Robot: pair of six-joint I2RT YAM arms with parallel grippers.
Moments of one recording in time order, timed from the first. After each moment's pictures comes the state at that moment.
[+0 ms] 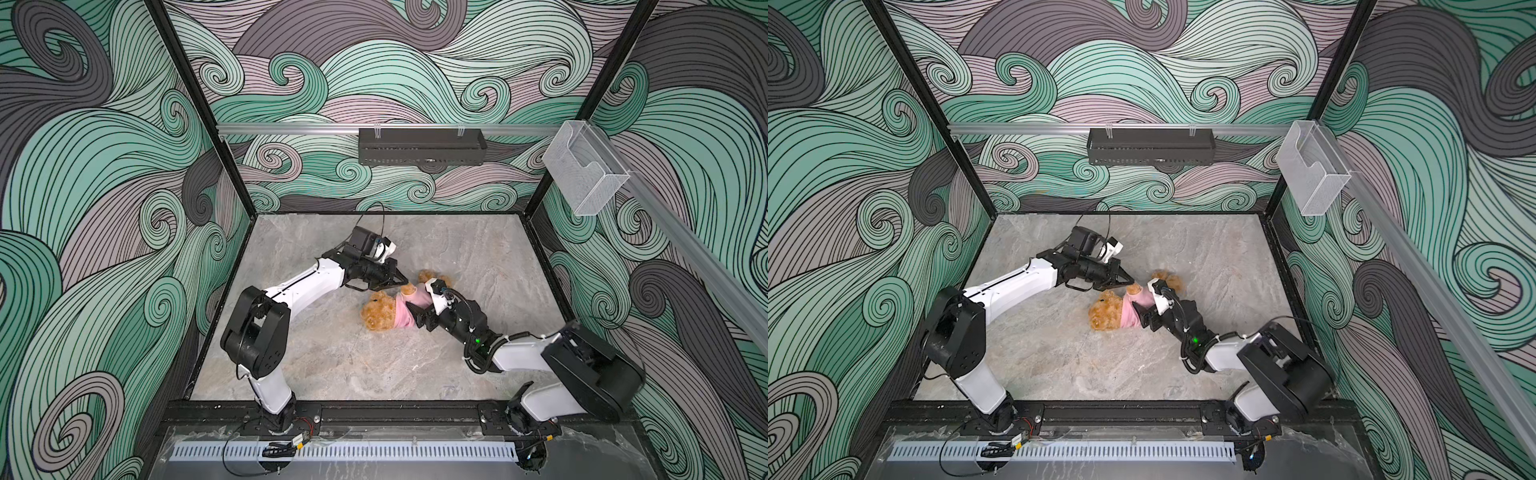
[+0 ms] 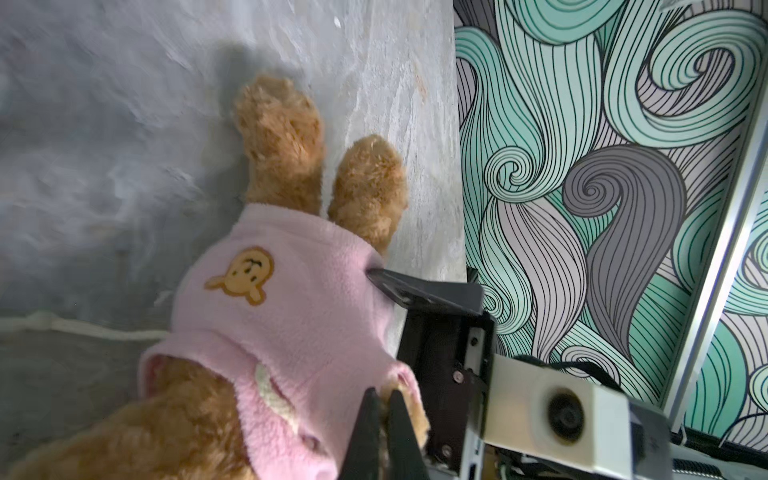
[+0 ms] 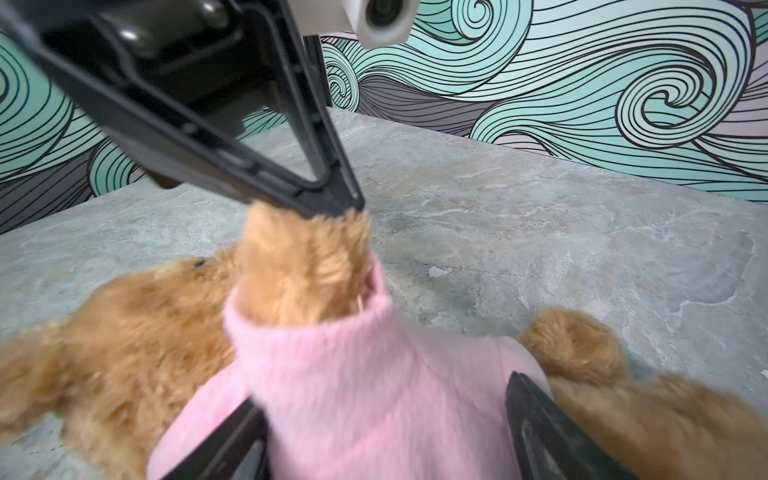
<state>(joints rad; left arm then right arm) -0.50 1.72 1.28 -0.41 0.72 -0.64 0.69 1.40 0.32 0.85 -0.05 0.04</state>
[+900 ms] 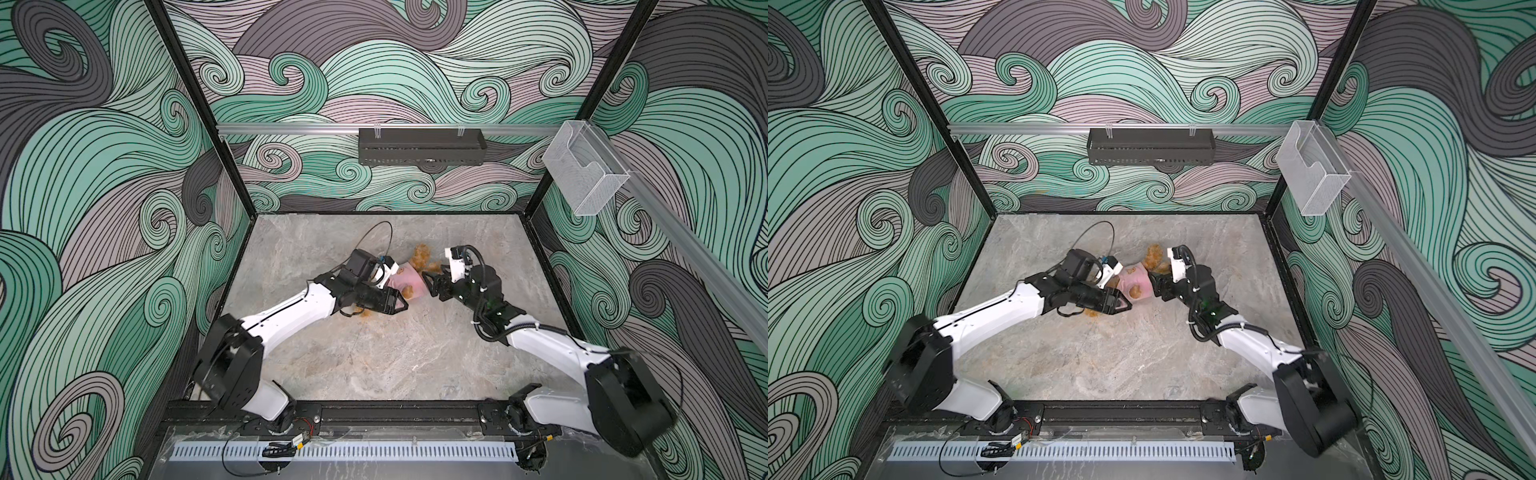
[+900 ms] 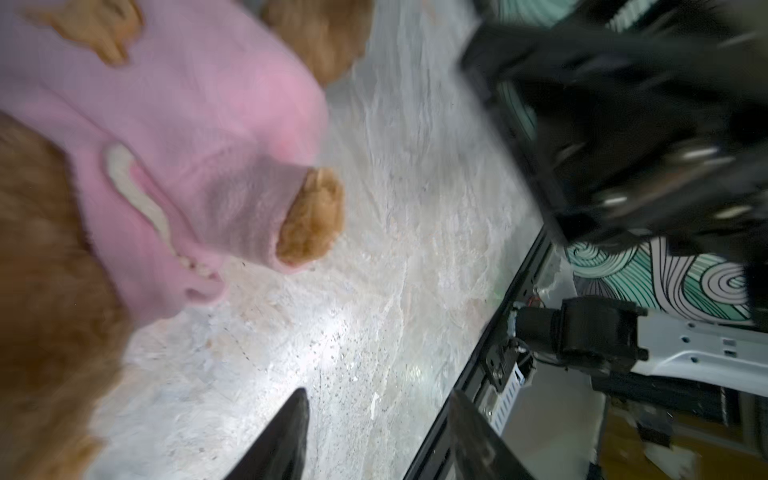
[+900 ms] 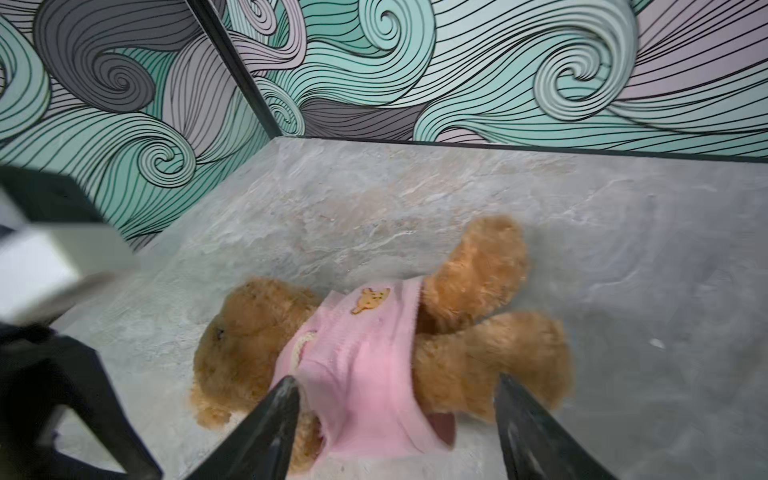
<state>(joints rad) -0.64 1.42 1.03 -0.41 0.48 -0.40 0.50 1.35 0.62 0.38 -0.17 0.21</state>
